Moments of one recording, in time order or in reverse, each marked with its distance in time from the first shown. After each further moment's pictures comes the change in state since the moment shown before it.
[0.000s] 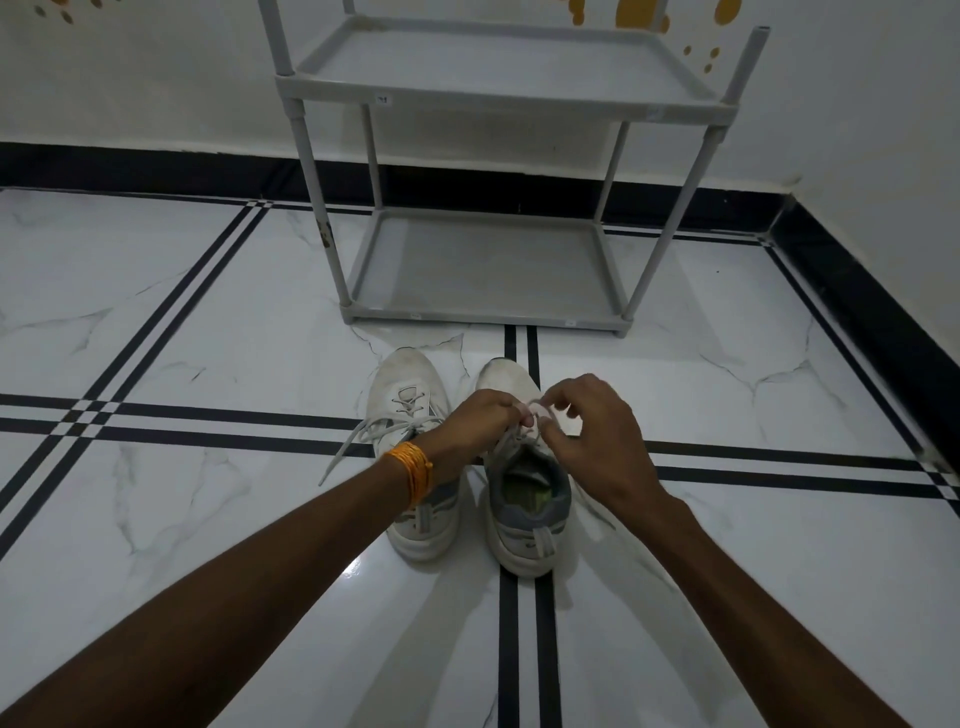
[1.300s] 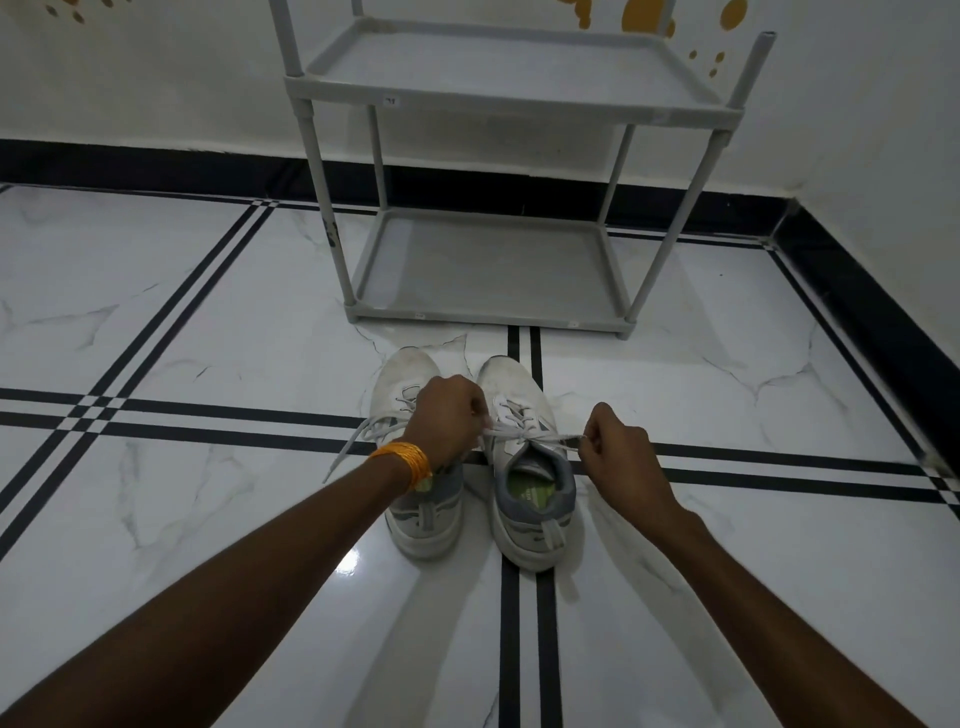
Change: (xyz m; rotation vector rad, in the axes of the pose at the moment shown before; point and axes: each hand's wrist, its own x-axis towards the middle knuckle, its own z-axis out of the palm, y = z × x) left_hand 0.012 -0.028 -0.029 0.686 0.342 0.280; right_hand -0.012 0.039 0.009 -0.042 -0.109 0.265
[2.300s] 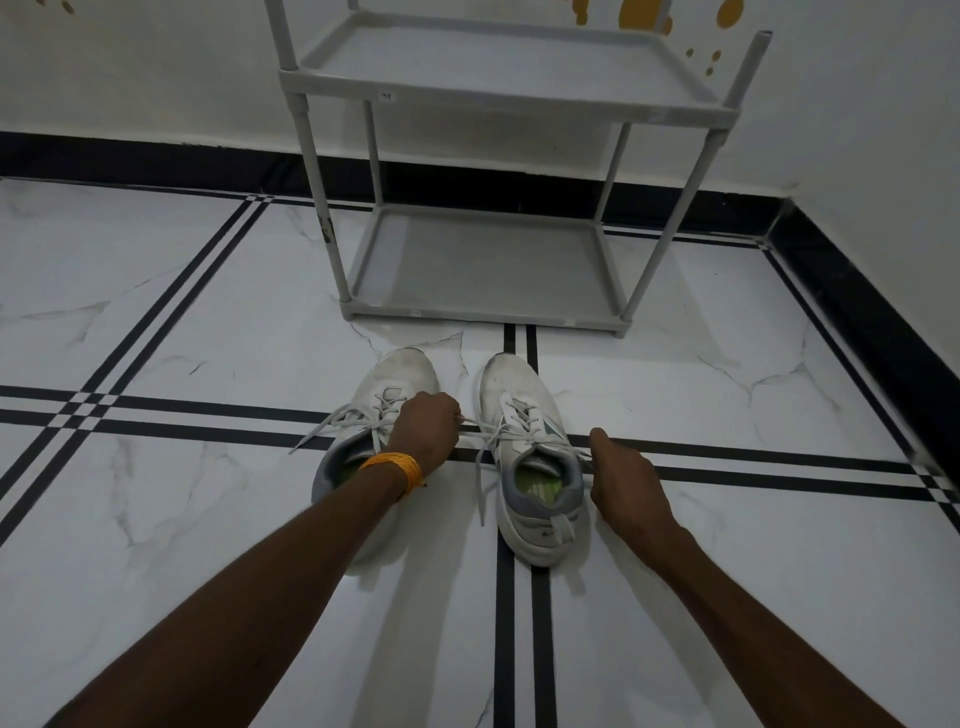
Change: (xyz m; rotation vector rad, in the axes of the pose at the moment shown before) left_hand 0.002 -0.035 0.023 0.183 -0.049 -0.087; right_hand -0.011 0.033 0.017 -0.321 -0.085 -0.020
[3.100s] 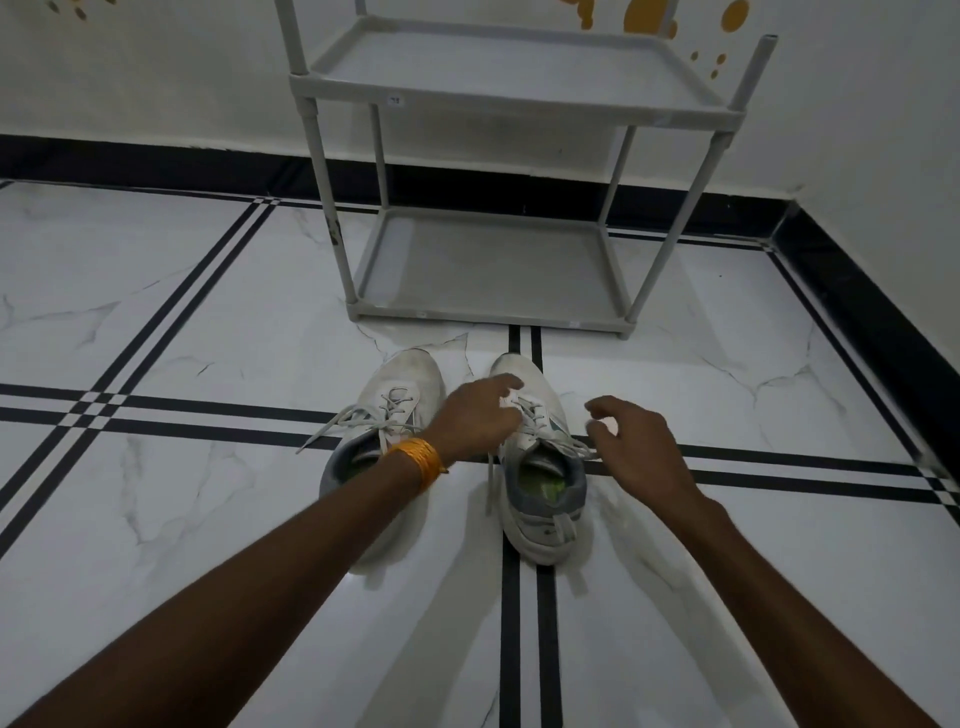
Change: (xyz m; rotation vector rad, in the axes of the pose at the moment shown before) left_hand -0.015 0.058 -0.041 -0.421 -0.193 0.052; right_hand 0.009 -0.029 -0.055 0.343 0.086 0.029
